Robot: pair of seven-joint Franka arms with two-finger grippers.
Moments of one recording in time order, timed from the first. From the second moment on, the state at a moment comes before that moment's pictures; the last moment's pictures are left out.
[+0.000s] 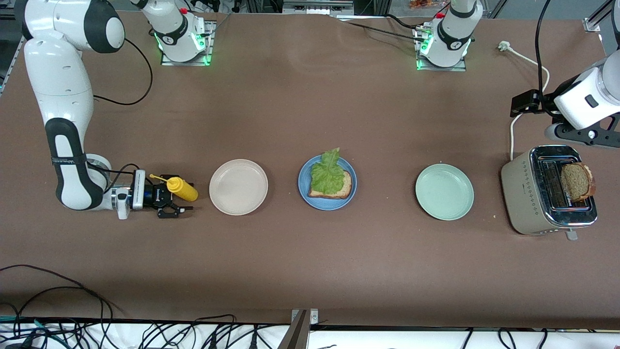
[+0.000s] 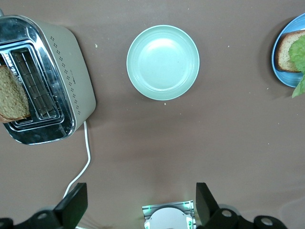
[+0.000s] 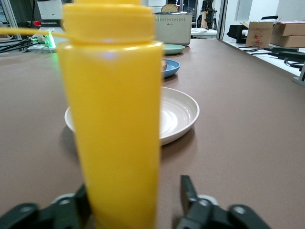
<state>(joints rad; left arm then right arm) 0.09 0.12 -0.15 -1.48 0.03 1.35 0.11 -0.09 0.98 -0.12 -1.52 1.21 1.64 -2.54</state>
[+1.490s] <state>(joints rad) 0.09 0.13 -0.15 -1.48 0.03 1.35 0.11 0.61 0.73 -0.60 -1.42 0.85 1.70 -1.36</state>
